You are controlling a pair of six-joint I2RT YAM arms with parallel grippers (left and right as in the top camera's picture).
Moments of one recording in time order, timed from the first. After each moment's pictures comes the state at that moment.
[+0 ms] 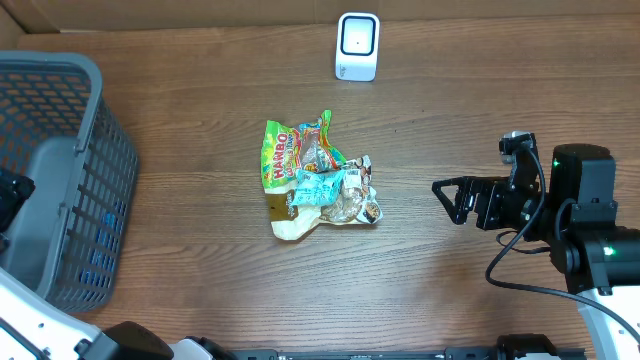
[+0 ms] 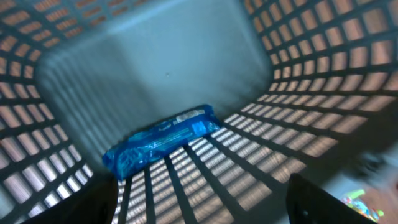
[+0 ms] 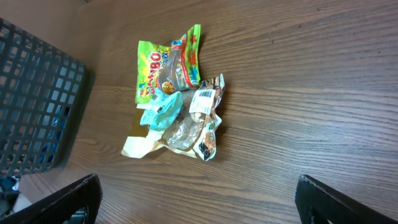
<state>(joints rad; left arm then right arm) 0.93 1.54 1.81 -1.39 0.21 -0.15 0.04 0.98 0.98 -0.85 -0.57 0.20</state>
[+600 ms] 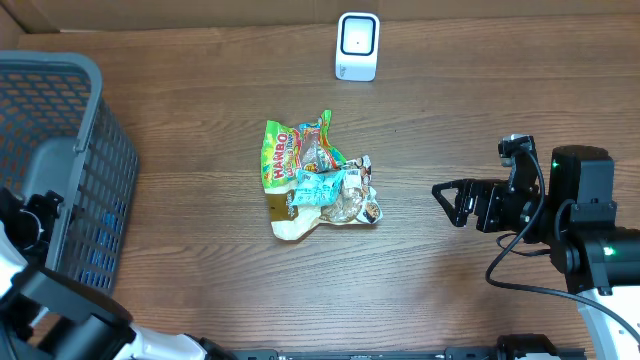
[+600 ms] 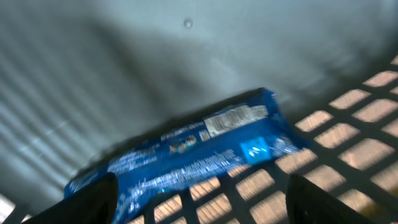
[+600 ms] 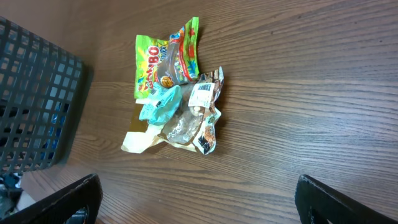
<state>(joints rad) 0.94 1.78 1.45 -1.12 0.21 -0.10 0.04 0.98 0.98 -0.87 -0.57 0.20</state>
